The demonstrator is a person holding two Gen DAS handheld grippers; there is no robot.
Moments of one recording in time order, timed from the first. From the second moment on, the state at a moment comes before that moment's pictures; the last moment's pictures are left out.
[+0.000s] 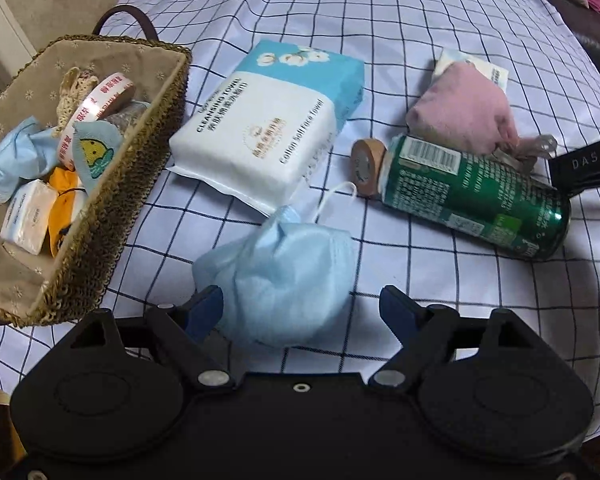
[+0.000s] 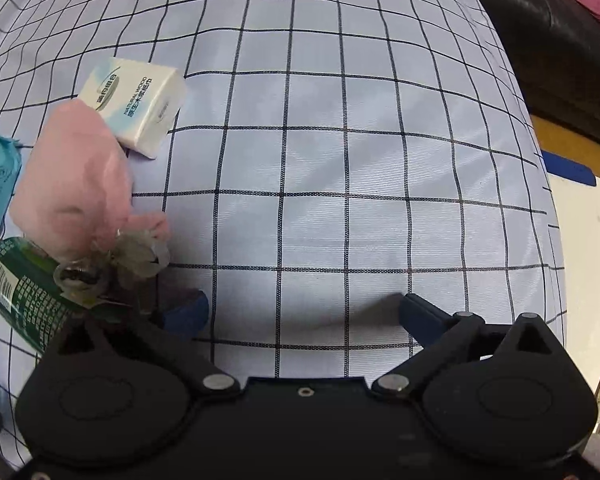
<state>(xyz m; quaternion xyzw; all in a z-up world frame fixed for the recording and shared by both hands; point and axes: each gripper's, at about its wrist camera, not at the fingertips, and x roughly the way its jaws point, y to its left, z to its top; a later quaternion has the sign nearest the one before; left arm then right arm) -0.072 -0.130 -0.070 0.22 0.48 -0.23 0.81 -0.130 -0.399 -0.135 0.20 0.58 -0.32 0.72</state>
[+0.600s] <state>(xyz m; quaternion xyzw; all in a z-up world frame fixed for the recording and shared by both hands) -0.059 -0.149 -0.091 0.24 0.50 -0.20 0.81 -0.131 -0.405 -0.138 0.20 0.58 -0.30 0.73</state>
